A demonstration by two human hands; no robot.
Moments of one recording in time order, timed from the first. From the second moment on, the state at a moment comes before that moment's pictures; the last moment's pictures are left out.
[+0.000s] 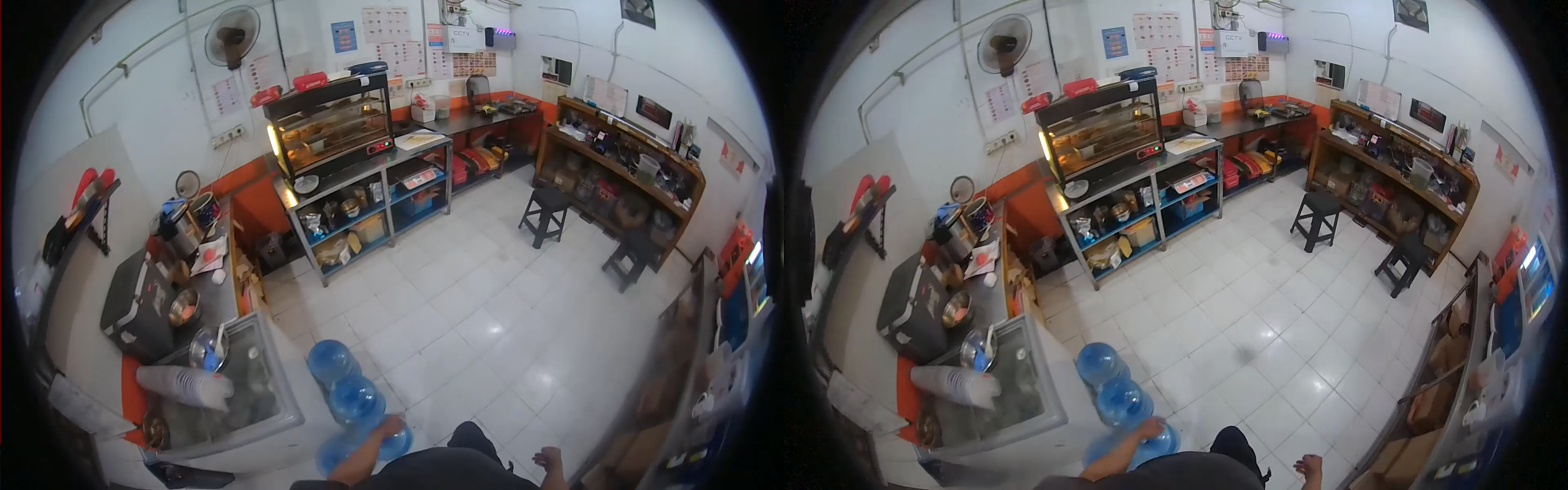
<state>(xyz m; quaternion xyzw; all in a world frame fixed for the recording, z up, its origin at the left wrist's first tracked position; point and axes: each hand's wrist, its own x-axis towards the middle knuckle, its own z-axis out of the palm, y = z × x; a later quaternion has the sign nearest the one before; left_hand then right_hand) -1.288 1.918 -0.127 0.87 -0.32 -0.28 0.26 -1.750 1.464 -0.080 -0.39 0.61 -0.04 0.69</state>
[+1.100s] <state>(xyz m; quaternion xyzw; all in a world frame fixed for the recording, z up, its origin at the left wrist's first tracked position) -0.505 1.686 -0.125 0.96 -0.13 -0.16 0.17 -0.569 0.984 -0.041 -0.67 0.33 0.44 0.49</state>
